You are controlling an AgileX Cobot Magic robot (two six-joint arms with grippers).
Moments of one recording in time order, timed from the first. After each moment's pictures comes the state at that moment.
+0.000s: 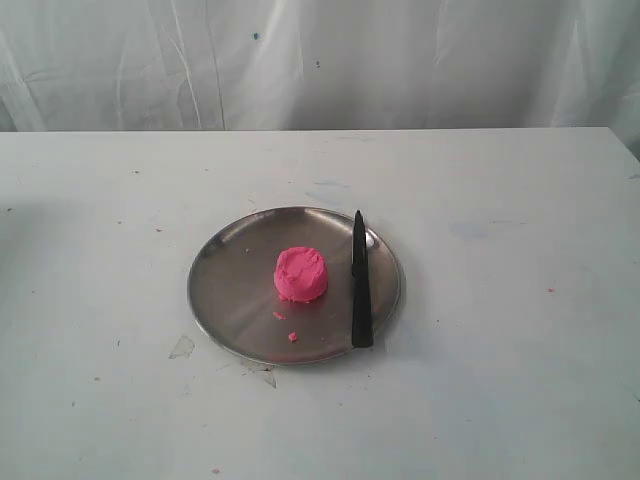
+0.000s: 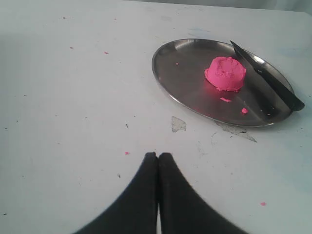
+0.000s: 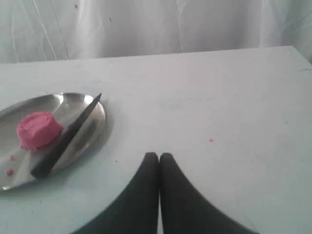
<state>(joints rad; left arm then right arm) -0.17 0.01 0.02 -0.32 0.39 0.13 0.17 0.01 0.00 0.05 0.28 0.07</state>
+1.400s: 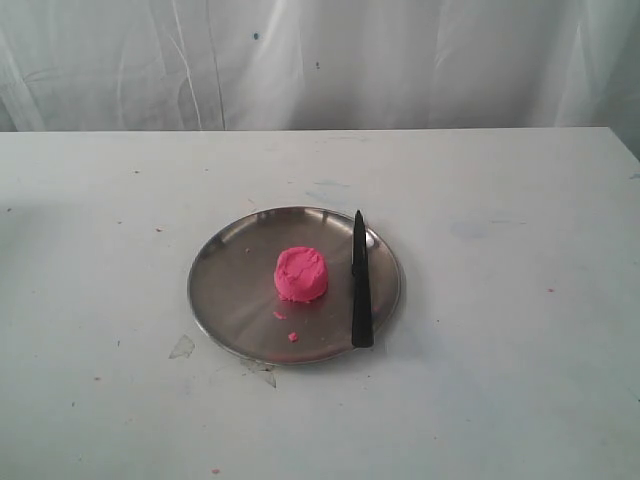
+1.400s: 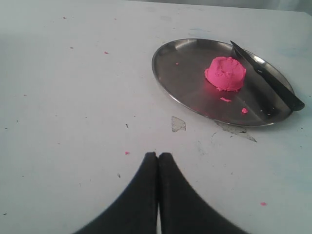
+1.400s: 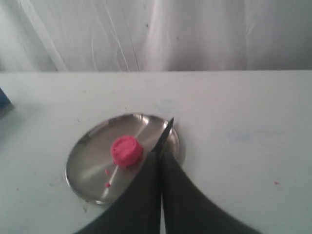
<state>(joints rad) -0.17 0.01 0.02 -0.32 0.39 0.13 0.31 0.42 -0.66 0.18 0.64 0.00</state>
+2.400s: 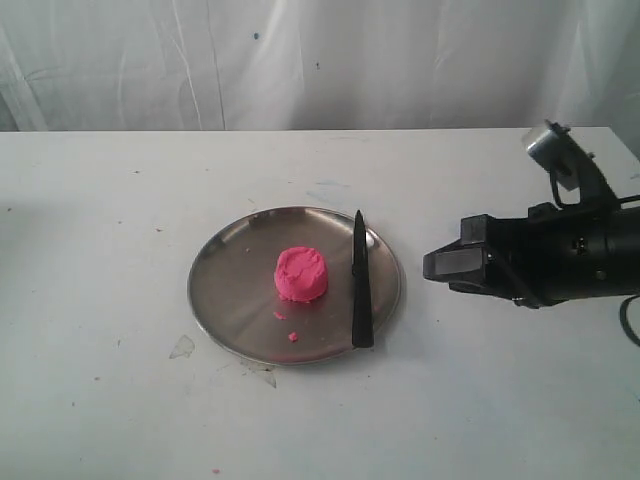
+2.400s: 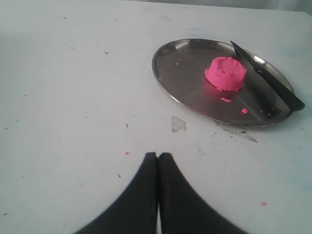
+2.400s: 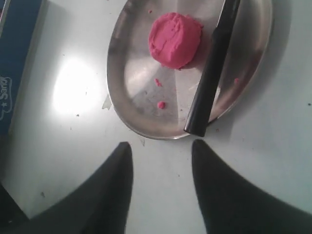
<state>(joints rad) -0.17 0.01 0.02 -0.32 0.39 0.13 0.05 1.41 -0.66 1.31 0.78 -1.02</state>
